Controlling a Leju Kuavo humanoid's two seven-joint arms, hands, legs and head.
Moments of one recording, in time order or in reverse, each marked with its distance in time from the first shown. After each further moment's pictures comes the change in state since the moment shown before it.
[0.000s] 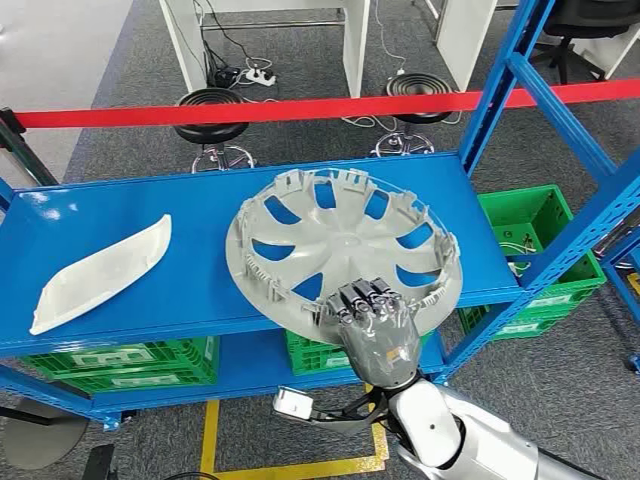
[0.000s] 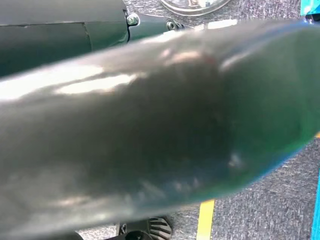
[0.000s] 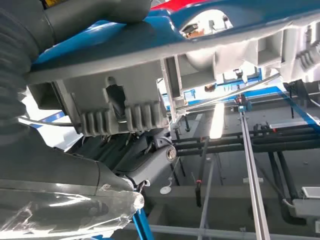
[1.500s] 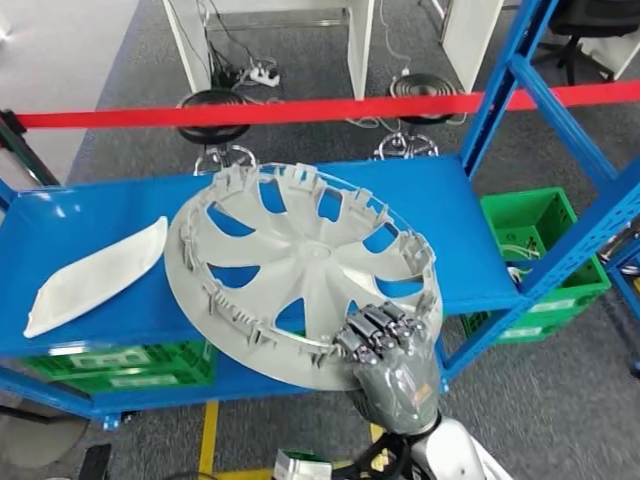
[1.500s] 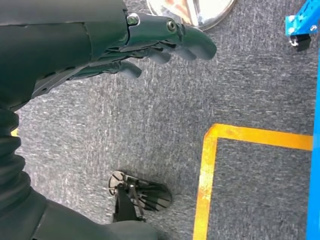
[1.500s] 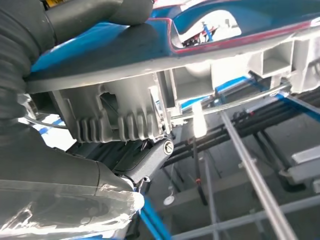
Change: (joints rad) left arm 0.009 0.003 0.008 0.000 -0.031 0.043 -0.047; right arm 0.364 0.159 -0.345 -0.271 -0.106 -0.001 -0.514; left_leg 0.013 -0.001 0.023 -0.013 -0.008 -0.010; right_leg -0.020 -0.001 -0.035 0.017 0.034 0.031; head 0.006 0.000
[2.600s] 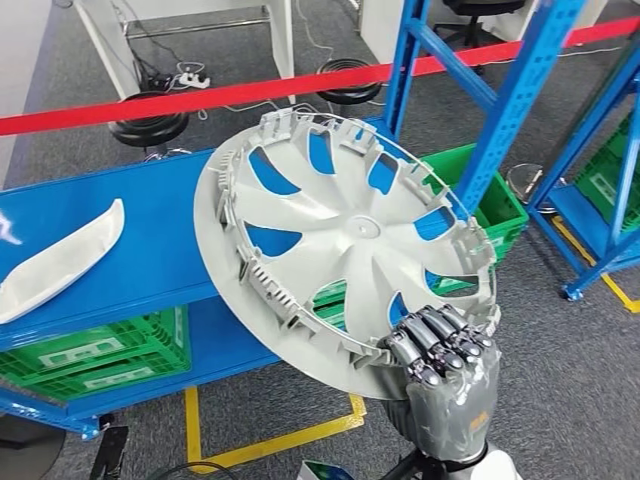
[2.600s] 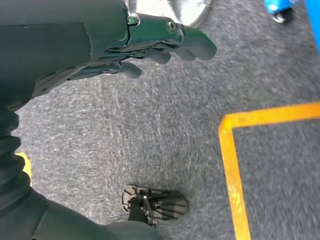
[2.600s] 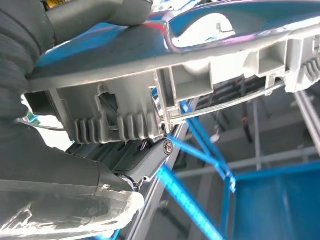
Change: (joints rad) left arm -0.060 -0.021 -0.027 0.014 -0.084 0.081 0.058; right arm 0.093 0.004 -0.064 -0.211 0.106 0.000 0.057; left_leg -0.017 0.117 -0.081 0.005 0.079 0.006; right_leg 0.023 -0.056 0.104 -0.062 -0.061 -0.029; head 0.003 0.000
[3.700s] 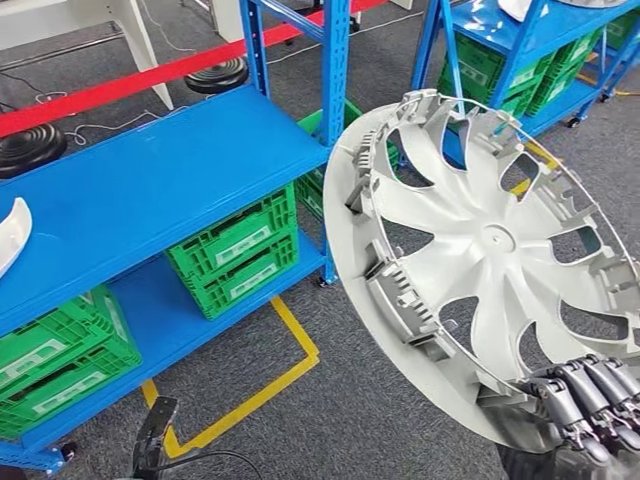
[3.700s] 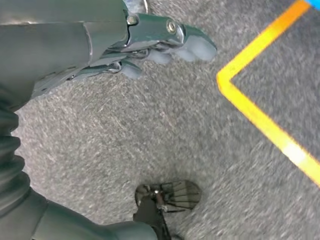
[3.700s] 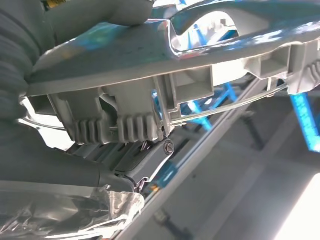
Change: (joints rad) left arm -0.059 -0.043 -0.177 0.016 -0.107 0.033 0.108; right arm 0.334 0.066 -0.324 -0.310 0.010 0.001 -0.199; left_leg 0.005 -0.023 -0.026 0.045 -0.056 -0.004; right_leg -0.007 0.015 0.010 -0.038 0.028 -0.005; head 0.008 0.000
